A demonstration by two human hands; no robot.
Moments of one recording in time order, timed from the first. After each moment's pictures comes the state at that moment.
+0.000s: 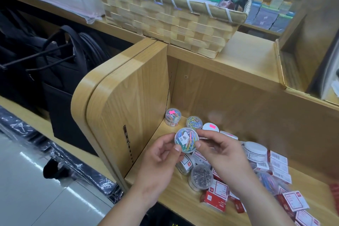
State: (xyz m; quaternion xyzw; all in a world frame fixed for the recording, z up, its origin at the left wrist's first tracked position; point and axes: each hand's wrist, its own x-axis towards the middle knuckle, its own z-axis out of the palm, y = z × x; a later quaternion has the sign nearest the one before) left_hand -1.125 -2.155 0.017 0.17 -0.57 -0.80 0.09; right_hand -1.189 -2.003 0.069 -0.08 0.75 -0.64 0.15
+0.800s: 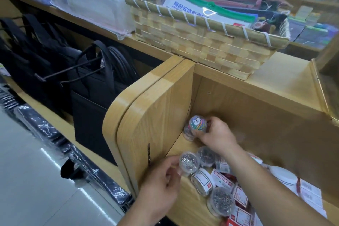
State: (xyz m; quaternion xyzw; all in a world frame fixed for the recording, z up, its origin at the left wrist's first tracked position) left_hand -1.110 -2.199 -0.003 0.17 -0.77 -0.61 0.10; right_hand -1.315 -2.081 0.023 -0.10 0.94 -0.29 0.12
